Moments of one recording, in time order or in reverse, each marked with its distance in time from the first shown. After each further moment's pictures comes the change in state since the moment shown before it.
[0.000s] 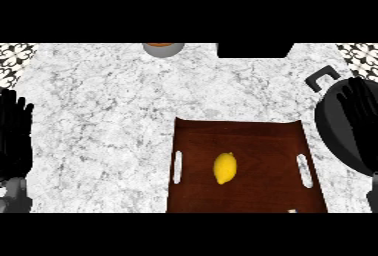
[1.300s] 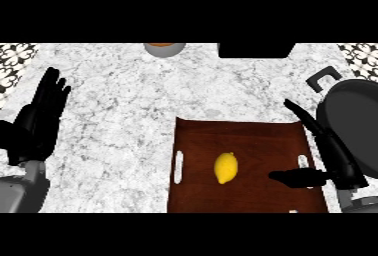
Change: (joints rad) left arm -0.132 -0.021 -0.088 -0.047 -0.055 -0.141 0.176; right arm 0.018 -0.026 0.285 -0.077 0.559 -0.020 0.015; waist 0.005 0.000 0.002
